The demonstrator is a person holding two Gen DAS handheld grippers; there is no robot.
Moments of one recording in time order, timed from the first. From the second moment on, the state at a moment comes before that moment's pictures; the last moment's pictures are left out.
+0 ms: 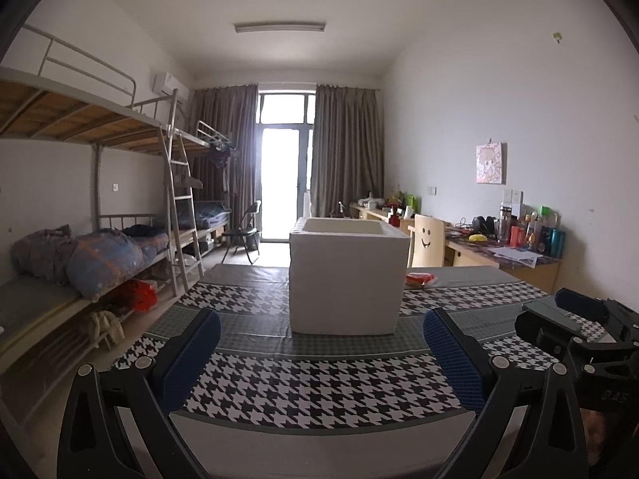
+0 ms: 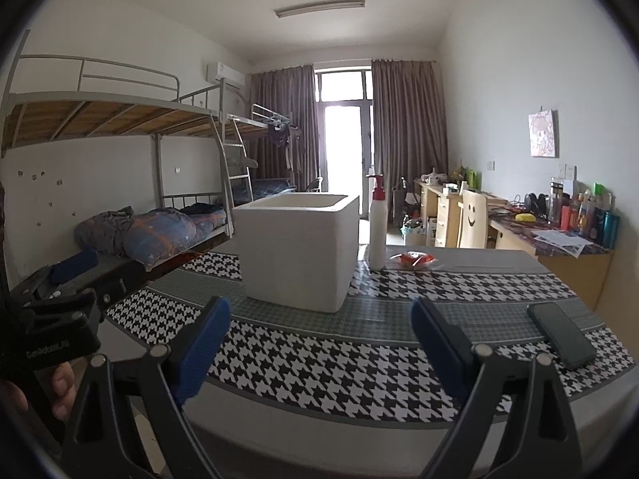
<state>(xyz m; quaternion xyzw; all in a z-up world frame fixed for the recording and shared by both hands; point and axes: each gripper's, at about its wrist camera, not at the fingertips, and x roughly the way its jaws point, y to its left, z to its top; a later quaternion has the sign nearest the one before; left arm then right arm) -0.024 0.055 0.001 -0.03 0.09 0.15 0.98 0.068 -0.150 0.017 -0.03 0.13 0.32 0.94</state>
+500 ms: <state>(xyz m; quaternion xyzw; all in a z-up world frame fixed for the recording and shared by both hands) -0.030 0.043 -0.002 -0.01 0.09 0.14 0.99 0.059 -0.156 0.012 -0.02 0.13 0.32 0.94</state>
